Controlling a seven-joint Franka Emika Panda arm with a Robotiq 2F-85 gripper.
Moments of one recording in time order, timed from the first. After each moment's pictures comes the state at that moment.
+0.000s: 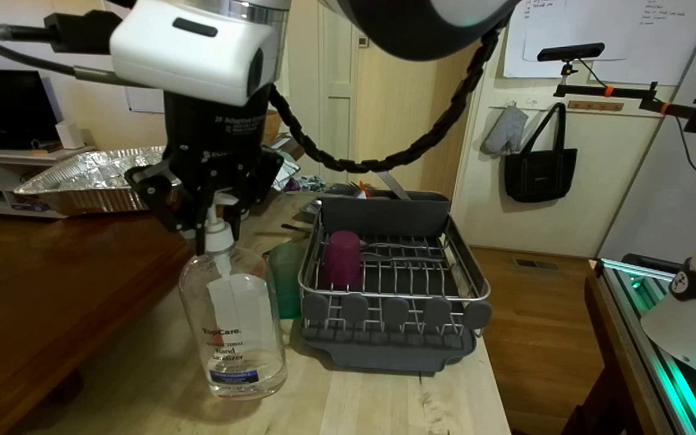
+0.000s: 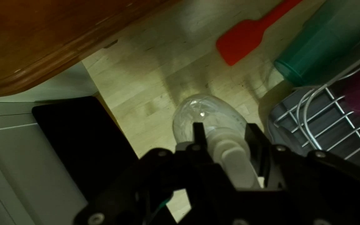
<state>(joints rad) 0.44 0.52 0.25 -1.44 -0.42 2.13 -2.06</state>
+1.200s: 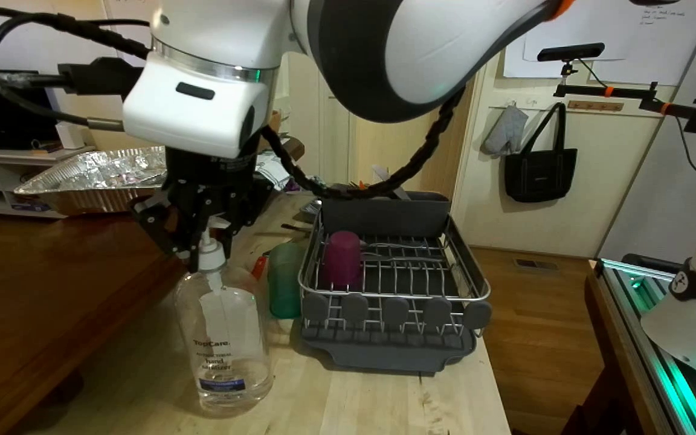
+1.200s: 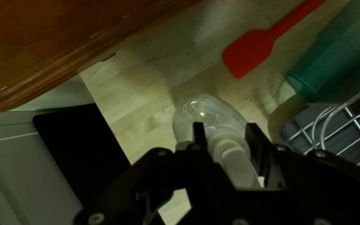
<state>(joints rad) 0.43 0.57 0.23 -1.45 -0.45 2.23 -2.06</state>
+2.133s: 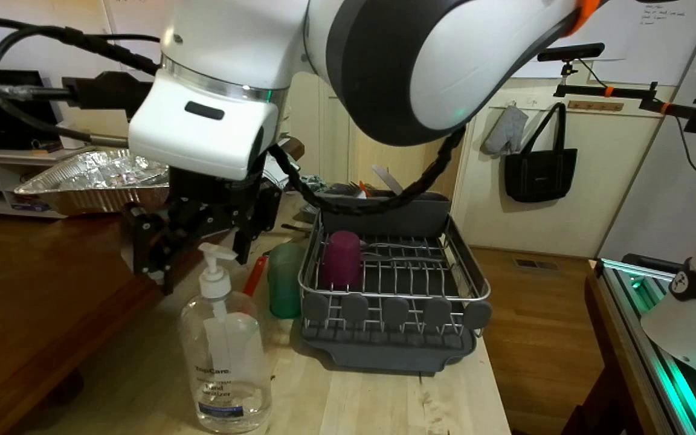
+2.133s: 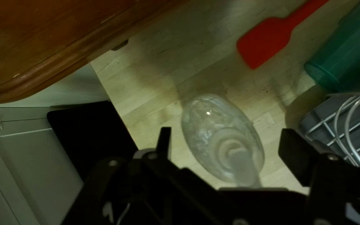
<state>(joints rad) 0.43 0.56 0.24 -1.51 -0.44 2.30 -2.02</state>
